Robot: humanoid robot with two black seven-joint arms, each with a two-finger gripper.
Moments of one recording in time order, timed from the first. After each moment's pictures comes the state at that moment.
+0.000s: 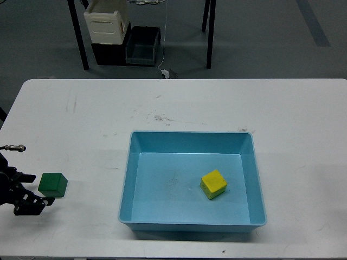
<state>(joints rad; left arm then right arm) -0.35 1.07 -0.61 -1.41 2.15 -0.35 -0.49 -0.22 -0.21 1.69 1.73 -1.27 0.09 0.19</state>
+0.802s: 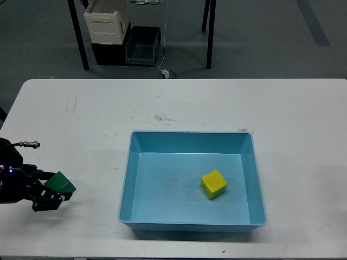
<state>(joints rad) -0.38 1.02 -0.59 -1.41 2.13 -0.32 -0.49 -0.23 -0.21 1.70 1.73 -1.27 0.06 0.19</state>
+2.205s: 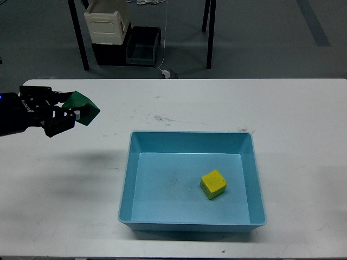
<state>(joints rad) -0.73 1.11 -0.52 -1.54 1.79 -0.12 -0.49 -0.24 -0.19 1.69 1.72 -1.27 0.03 0.19</state>
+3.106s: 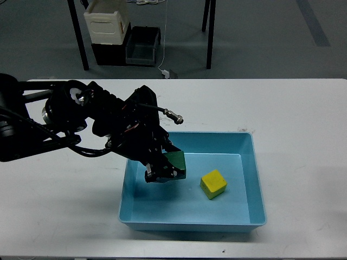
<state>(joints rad) -1.29 0.46 0.05 -1.40 2.02 -0.48 -0.49 -0.24 -0.16 1.68 1.72 -1.27 0.03 0.19</state>
